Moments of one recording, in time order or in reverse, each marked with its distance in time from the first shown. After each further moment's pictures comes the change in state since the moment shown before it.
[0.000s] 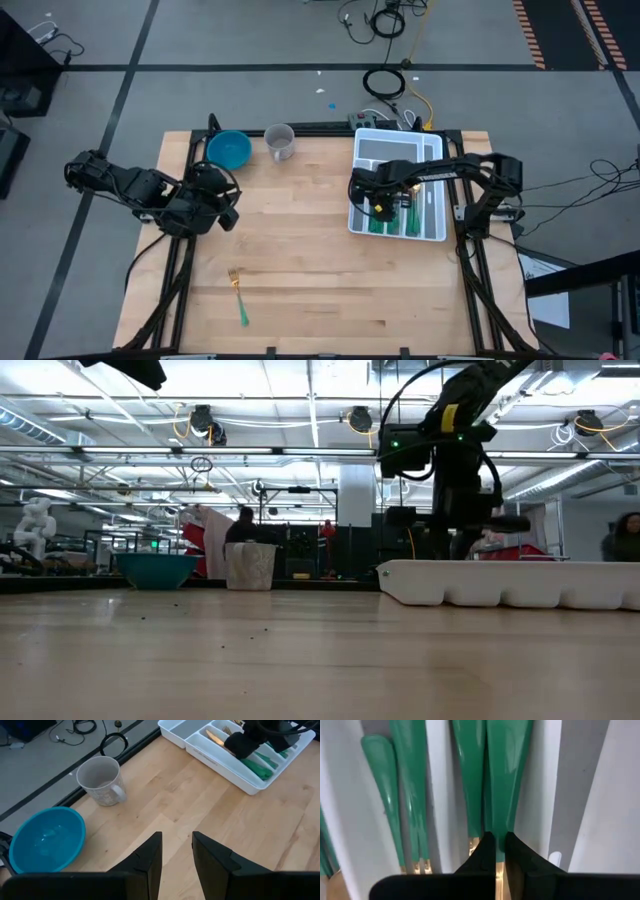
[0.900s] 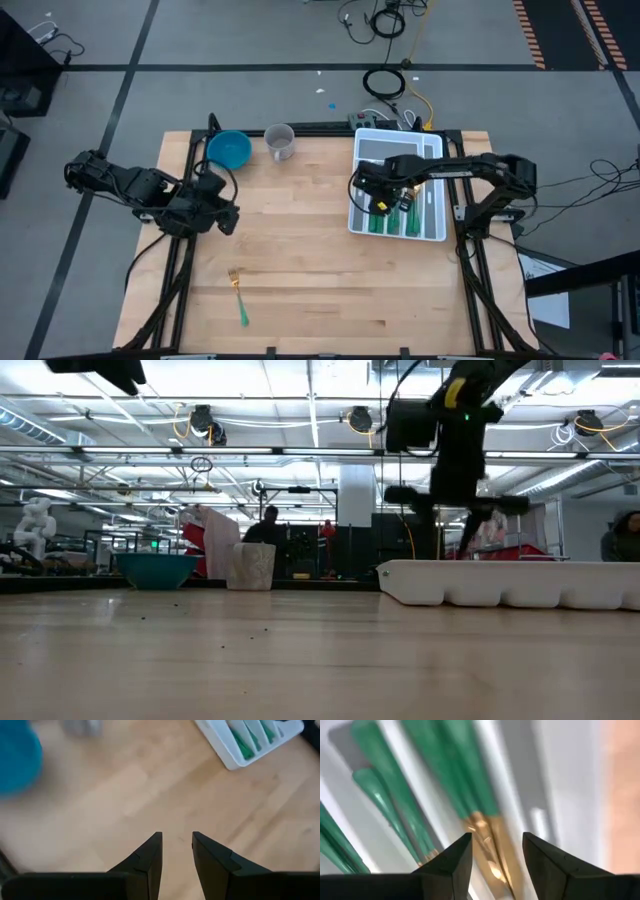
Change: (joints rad) left arm 0.012 0.000 0.000 -0.019 0.253 -0.287; right arm 0.000 -0.098 0.018 -0.033 0.015 0.336
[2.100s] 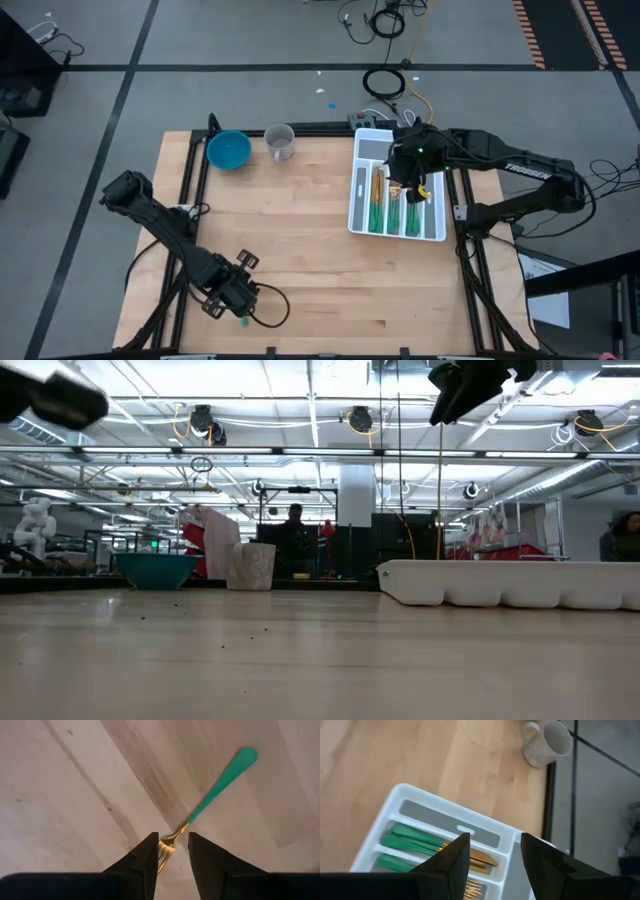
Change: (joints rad) left arm -0.321 0.547 -0.123 0.304 0.471 1.073; right arm 0.008 -0.424 0.260 -0.176 -0.027 0.799
